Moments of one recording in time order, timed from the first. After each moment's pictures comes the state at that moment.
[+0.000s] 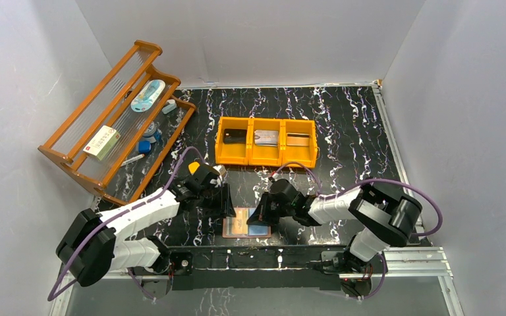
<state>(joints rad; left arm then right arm) -0.73 1.19 0.57 -0.43 0.22 -0.74 0.99 1.56 0.46 0.37 -0.27 1.19</state>
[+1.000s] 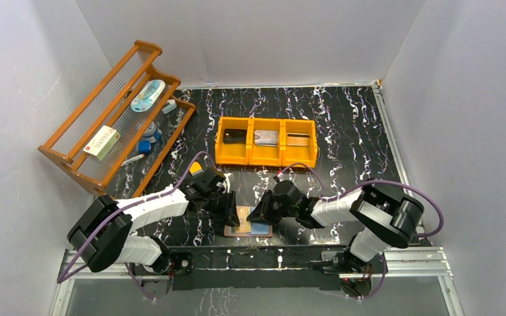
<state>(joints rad) -0.76 1.33 0.57 -0.34 0.35 -0.68 0.99 1.53 0.42 0.43 -0.20 1.27</state>
